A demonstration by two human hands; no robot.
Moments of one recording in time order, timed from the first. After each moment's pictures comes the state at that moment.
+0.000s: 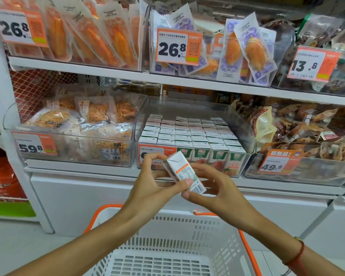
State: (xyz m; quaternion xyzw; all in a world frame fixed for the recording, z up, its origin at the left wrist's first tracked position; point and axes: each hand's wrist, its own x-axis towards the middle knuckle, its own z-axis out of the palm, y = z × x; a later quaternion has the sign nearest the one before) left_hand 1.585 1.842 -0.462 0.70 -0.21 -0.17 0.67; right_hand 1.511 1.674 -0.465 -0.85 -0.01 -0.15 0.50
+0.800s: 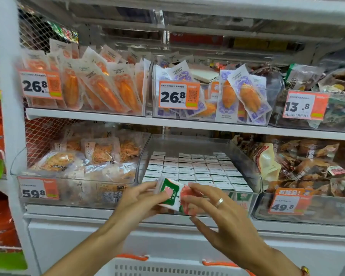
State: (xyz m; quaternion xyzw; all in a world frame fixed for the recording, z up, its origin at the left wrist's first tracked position) left_hand 1.637 1.855 -0.431 0.67 -0.19 -0.20 0.69; right_hand 1.535 1.662 -0.450 -0.93 -0.13 -0.34 0.05
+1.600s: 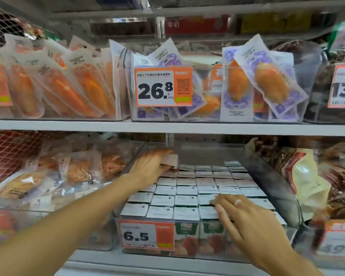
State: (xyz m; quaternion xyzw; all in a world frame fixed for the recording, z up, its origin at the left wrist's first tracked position) left_hand 1.838 1.725 -0.422 0.90 -0.38 0.16 0.17; right_hand 1.619 1.561 -0.470 -0.96 0.01 -0.27 0.00
